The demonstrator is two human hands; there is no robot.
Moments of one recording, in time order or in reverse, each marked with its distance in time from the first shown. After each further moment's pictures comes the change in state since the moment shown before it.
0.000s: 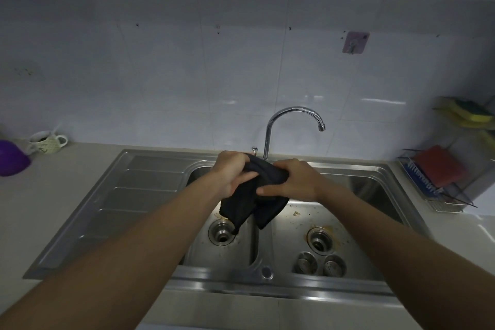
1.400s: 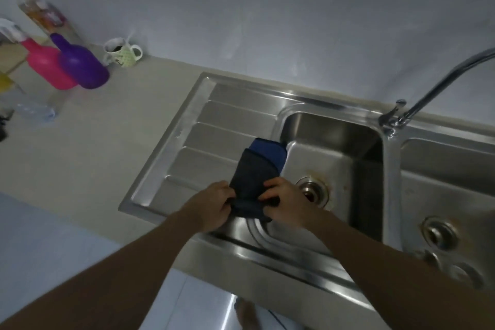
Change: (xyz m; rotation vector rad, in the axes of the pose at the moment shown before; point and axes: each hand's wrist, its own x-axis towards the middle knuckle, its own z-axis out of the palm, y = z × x) left_hand 0.058 -0.127 -0.356 1.387 -0.186 0.072; right_hand 0.146 -0.033 0.331 0.083 -0.392 -0.038
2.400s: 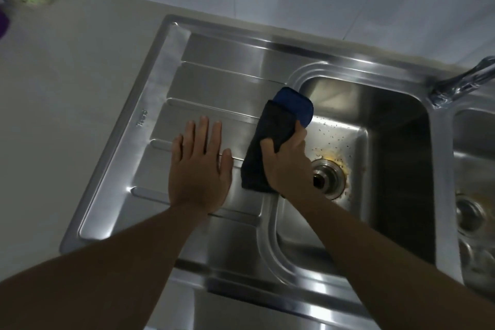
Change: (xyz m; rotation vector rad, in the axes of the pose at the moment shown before) left_hand 0.112 -0.068 0.029 0.311 0.436 -0.139; right_hand 0.122 0.001 0.038 0.177 0.554 0.494
